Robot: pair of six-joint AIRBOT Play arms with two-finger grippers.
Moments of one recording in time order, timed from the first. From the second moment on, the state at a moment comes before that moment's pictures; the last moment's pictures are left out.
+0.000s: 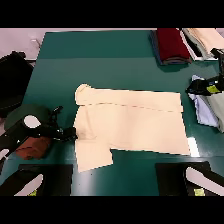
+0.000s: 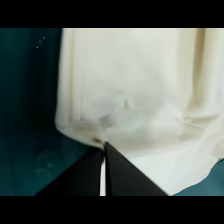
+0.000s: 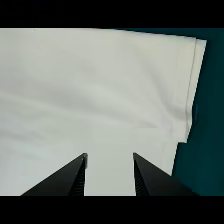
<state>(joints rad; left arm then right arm) -0.12 -0.93 0.44 0.93 -1.03 -1.48 -0.29 -1.14 1.23 -1.23 1.38 1.34</state>
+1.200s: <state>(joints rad) -0.12 -0.93 0.66 1.01 -1.10 -1.43 -0.52 -0.99 0.48 -1.39 1.43 1.33</state>
